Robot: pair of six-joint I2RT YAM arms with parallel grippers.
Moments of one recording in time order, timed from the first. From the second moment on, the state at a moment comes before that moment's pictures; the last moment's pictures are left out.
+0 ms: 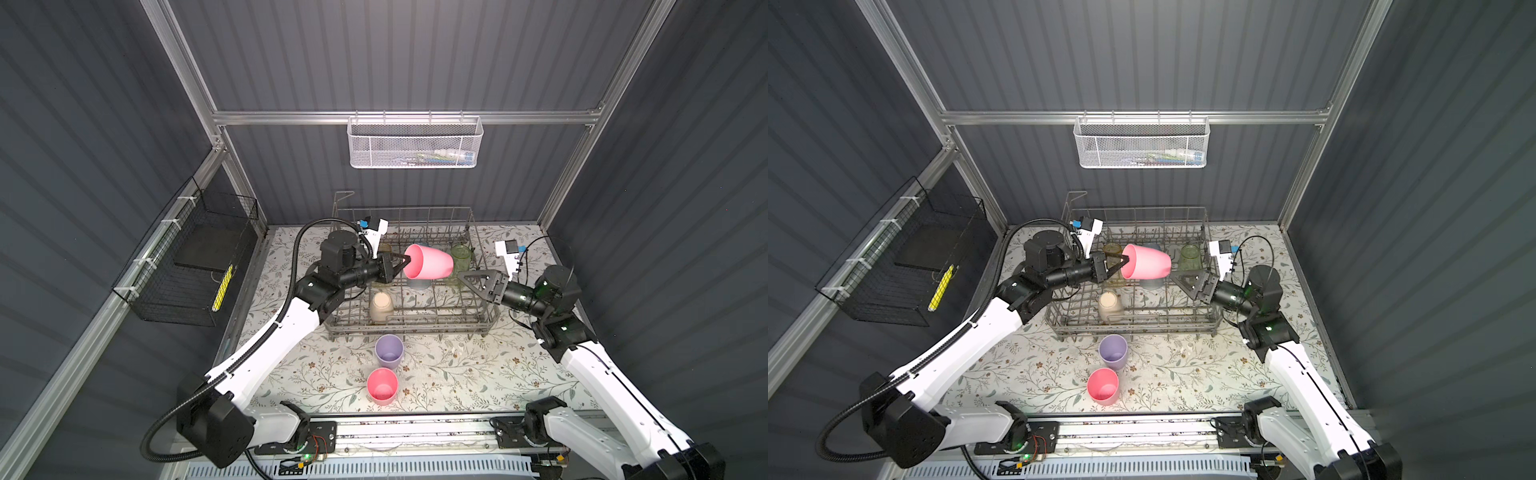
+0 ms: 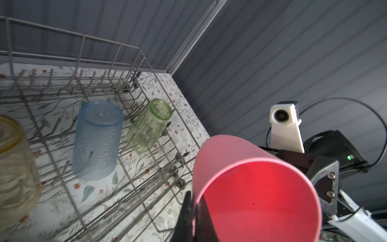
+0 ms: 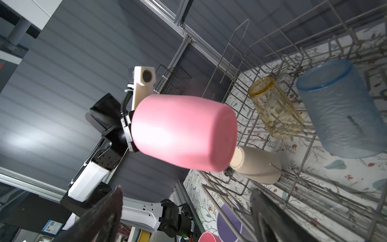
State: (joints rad) left arm -0.57 1.34 1.20 -0.11 0.55 -0.59; right arm 0.24 0.93 0.72 0.22 -0.87 0.94
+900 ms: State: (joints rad) left arm -0.56 1.54 1.16 0.44 0.89 -0.86; right arm 0.21 1.06 0.67 0.59 -0.89 1.15
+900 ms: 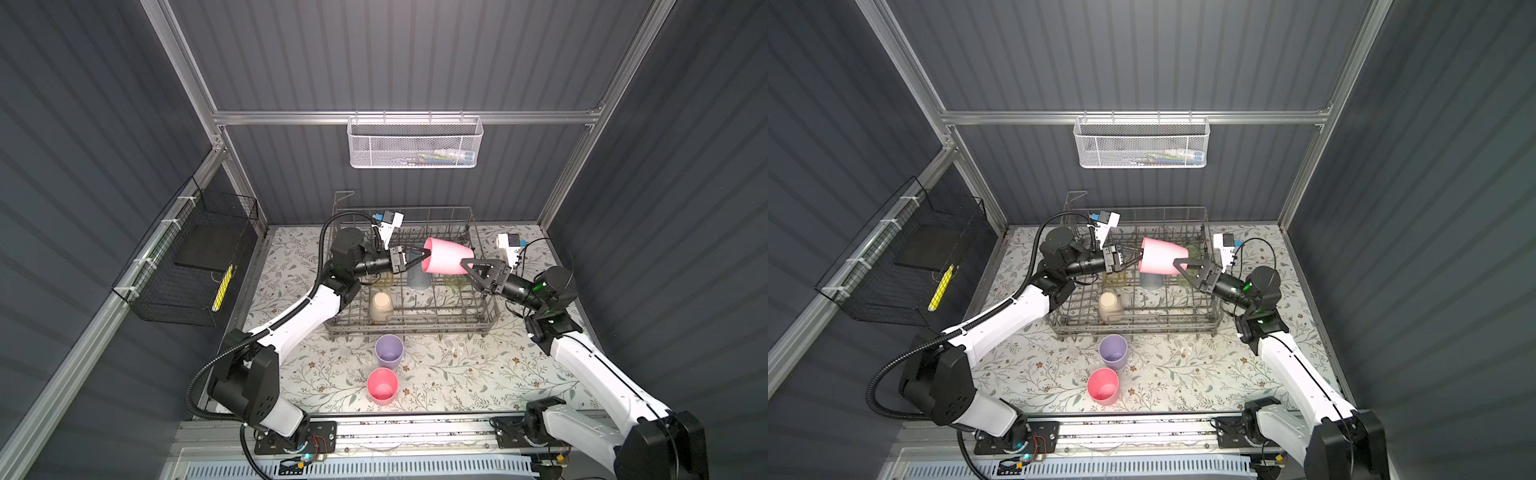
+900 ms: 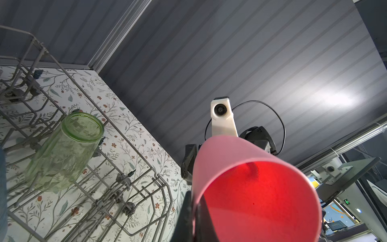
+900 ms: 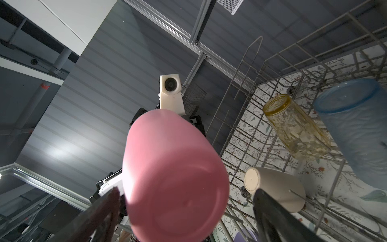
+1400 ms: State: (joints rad) left arm -0.57 1.61 1.15 0.57 0.93 -0.95; right arm 0.25 1.13 0.67 0.74 -0.90 1.23
